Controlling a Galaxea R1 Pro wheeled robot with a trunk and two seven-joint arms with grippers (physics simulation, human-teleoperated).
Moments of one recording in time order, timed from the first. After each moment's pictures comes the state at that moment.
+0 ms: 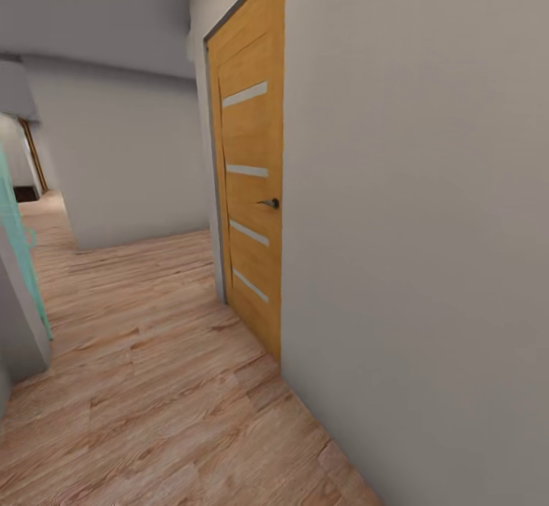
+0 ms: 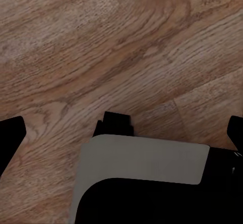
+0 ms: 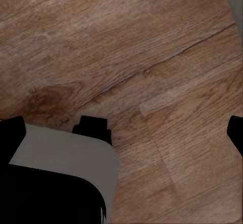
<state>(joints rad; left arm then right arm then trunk) -0.21 0.04 -0.08 0.00 0.25 -0.01 0.00 -0.18 -0.06 0.28 0.03 -0.10 -0.14 0.01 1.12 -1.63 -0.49</state>
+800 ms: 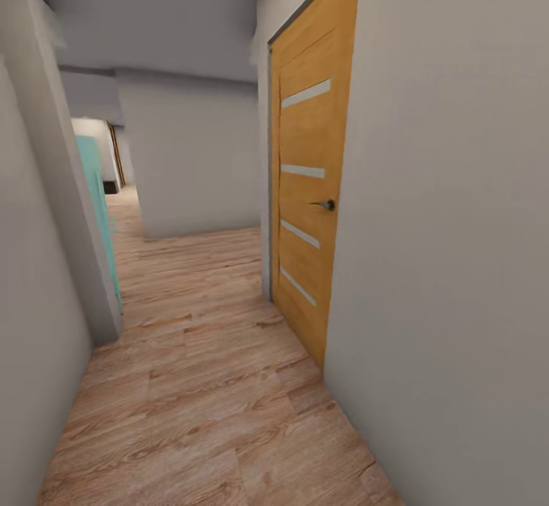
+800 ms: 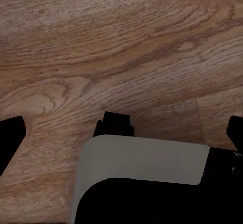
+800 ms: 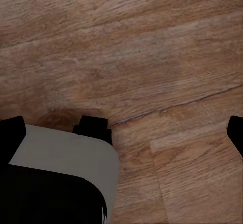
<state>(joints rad) -0.21 0.04 -0.08 0.00 0.25 -0.01 0.00 -0.18 -0.06 0.28 0.03 -0.10 -0.14 0.01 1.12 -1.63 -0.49</state>
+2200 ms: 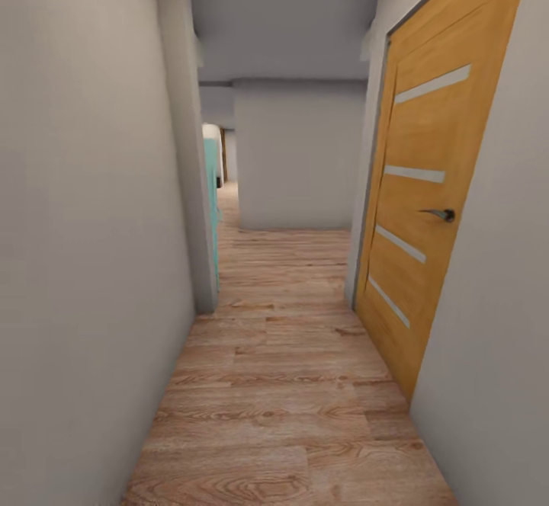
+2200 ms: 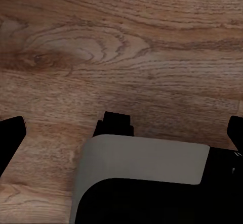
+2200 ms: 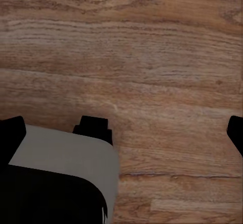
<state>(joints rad) -0.21 0.04 -0.08 0.00 0.25 -0.01 0.00 -0.18 -0.06 0.28 0.03 -0.10 -0.14 0.01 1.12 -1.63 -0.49</state>
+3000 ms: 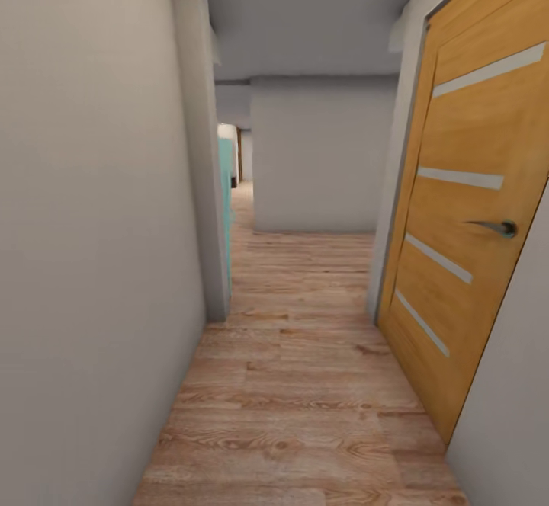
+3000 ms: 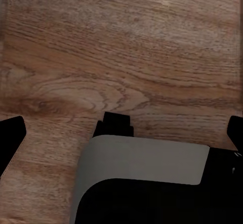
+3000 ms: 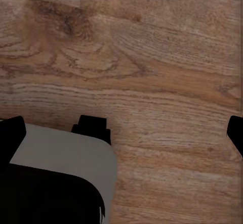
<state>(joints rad) -0.21 0.04 -0.08 0.00 0.25 -0.01 0.00 -0.18 -0.07 0.29 0.03 -0.10 -0.14 0.01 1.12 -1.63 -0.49</state>
